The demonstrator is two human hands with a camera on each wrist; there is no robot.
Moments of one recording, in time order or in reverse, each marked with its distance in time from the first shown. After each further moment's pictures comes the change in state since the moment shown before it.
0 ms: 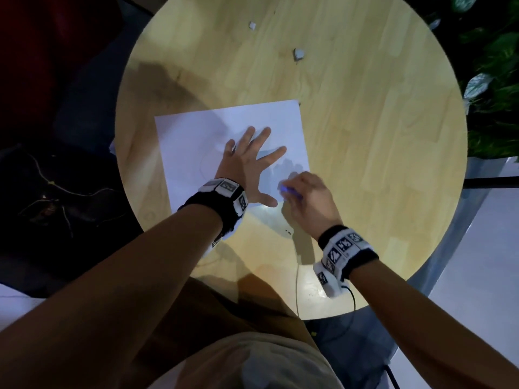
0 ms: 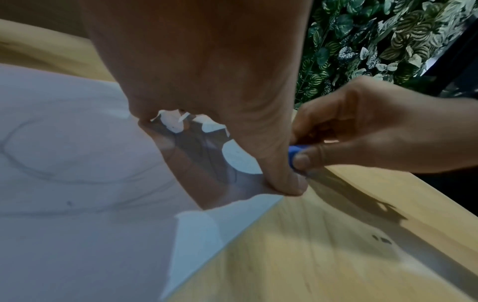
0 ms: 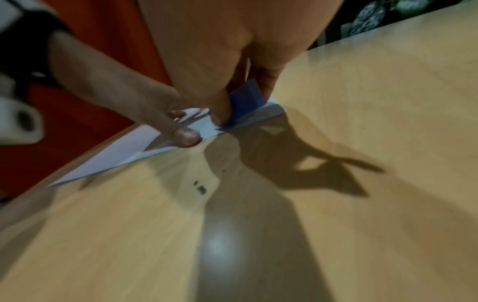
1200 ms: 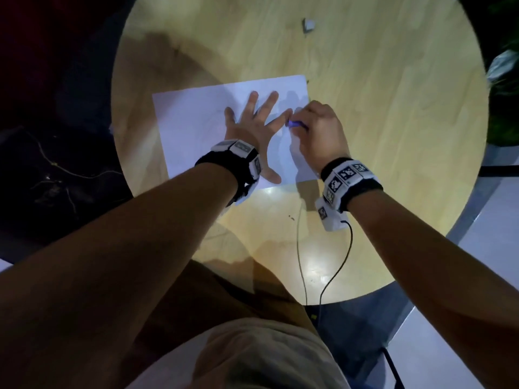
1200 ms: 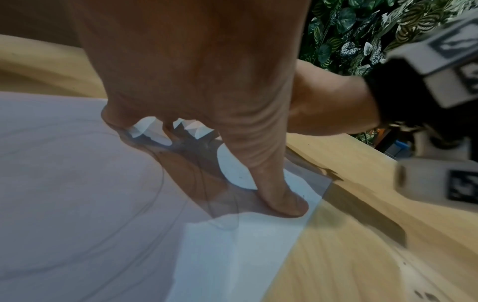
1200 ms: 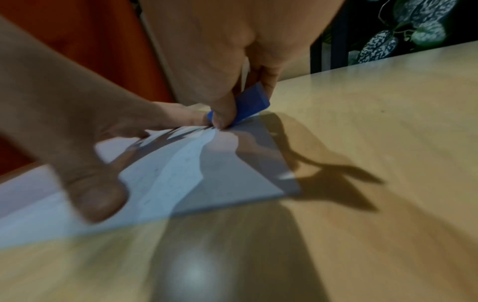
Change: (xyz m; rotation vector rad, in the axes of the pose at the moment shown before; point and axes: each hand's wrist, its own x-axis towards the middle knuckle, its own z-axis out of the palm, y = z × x) left_hand 0.024 0.004 -0.029 0.024 -0.184 -0.100; right_hand 0.089 0.012 -0.016 -0.113 0.058 -0.016
